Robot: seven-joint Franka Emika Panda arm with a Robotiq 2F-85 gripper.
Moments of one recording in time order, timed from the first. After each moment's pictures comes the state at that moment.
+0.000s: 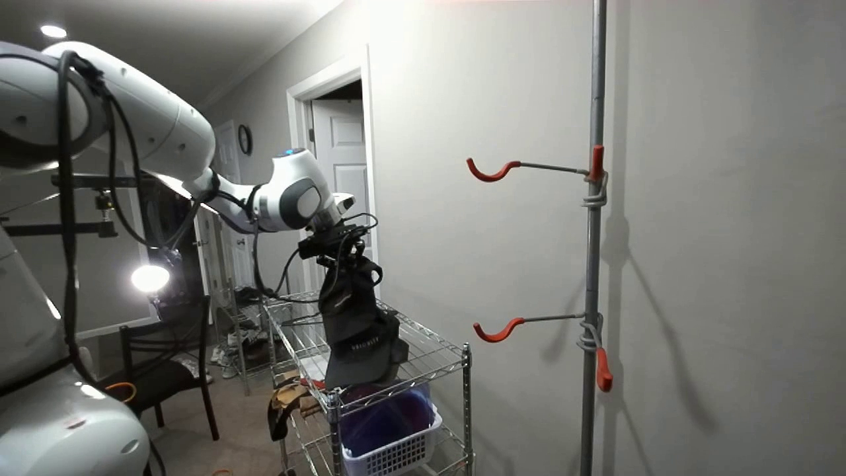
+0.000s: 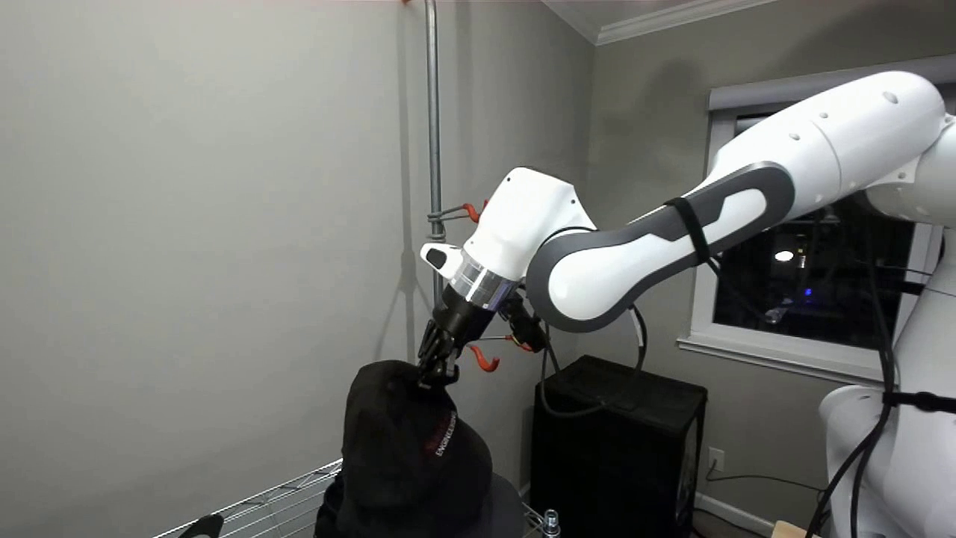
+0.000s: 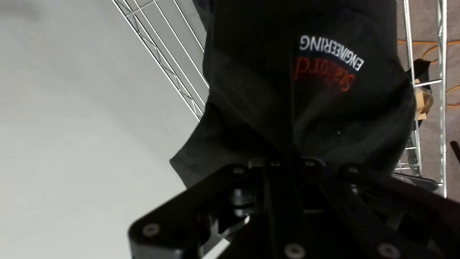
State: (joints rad) arm 0.45 -0.22 0.14 -2.28 -0.03 2.59 -0.46
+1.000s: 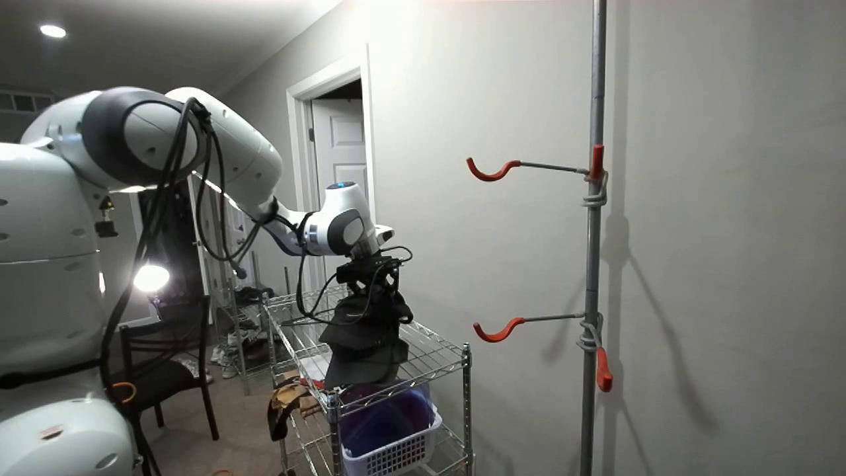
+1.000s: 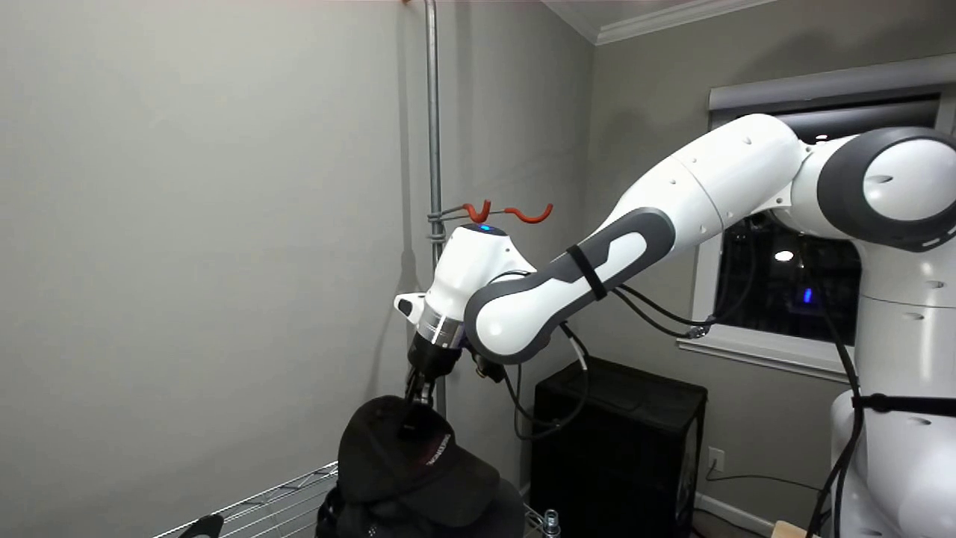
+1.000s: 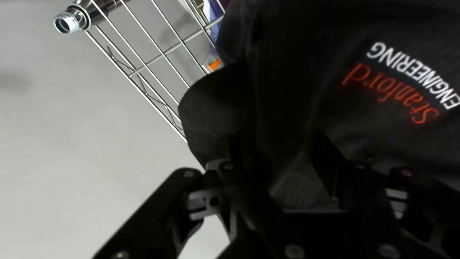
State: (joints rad) arm 0.30 0.06 0.20 -2.13 -0.05 2.59 -0.42
